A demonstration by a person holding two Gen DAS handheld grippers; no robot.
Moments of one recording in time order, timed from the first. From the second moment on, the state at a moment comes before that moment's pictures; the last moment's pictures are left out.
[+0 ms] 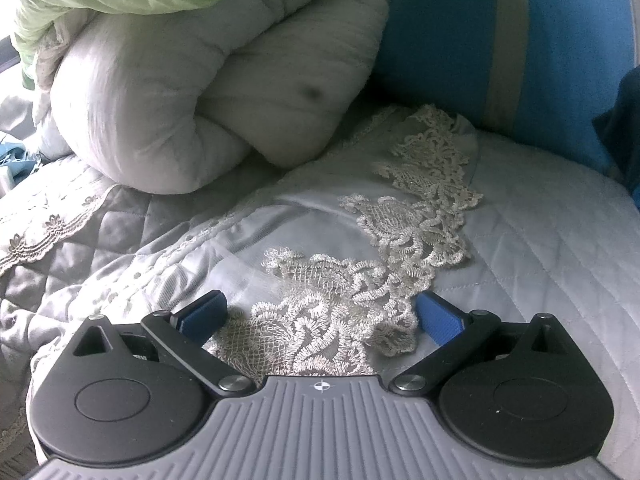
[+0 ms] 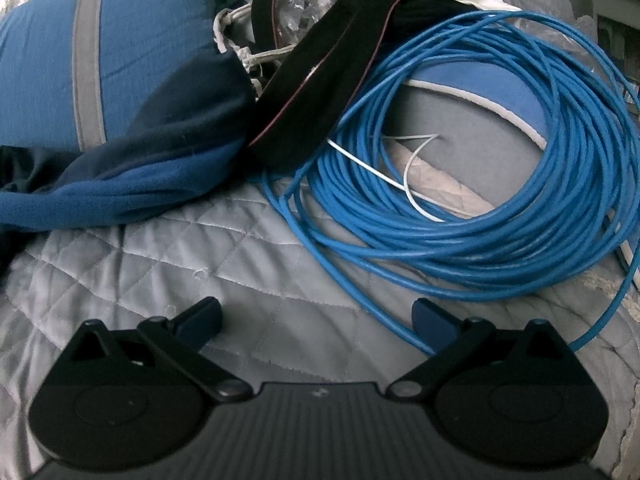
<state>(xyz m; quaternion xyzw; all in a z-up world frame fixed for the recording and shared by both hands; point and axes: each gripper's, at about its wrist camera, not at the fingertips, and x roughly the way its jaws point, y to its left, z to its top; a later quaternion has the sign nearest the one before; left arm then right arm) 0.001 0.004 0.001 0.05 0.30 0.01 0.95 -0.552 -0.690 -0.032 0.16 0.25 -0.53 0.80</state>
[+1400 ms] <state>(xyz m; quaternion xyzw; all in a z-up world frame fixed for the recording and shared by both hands) 0.002 0.002 0.000 0.05 0.31 0.02 0.95 -0.385 -0.424 0.123 0.09 0.36 -0.12 0.92</state>
